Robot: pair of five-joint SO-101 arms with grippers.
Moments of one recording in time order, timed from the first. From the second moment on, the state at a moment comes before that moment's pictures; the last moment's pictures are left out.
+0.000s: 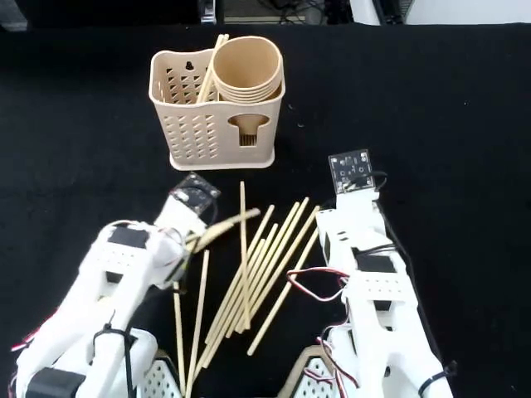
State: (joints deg) left arm 3.3 -34.2 67.2 49.9 -29.5; right arm 2.5 -43.5 81.8 15.7 13.7
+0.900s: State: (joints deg) left arm 10.9 -34.2 66.9 51.3 -26.9; right arm 2.5 -43.5 81.8 15.7 13.7
